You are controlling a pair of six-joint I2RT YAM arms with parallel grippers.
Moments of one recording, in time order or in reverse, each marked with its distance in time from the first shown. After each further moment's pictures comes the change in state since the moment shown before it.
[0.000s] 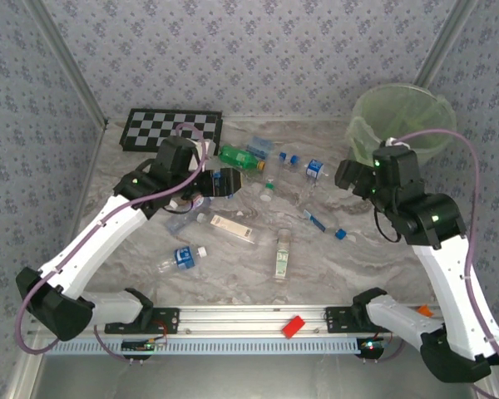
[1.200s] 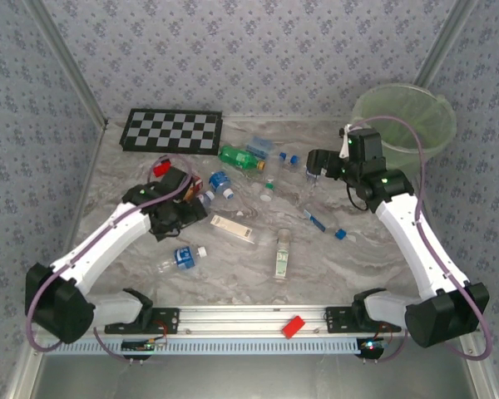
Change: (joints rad) left arm 0.085 -0.040 -0.282 -0.305 -0.285 -0.443; right arm -0.119 0.212 -0.228 0.488 -0.301 -0.222
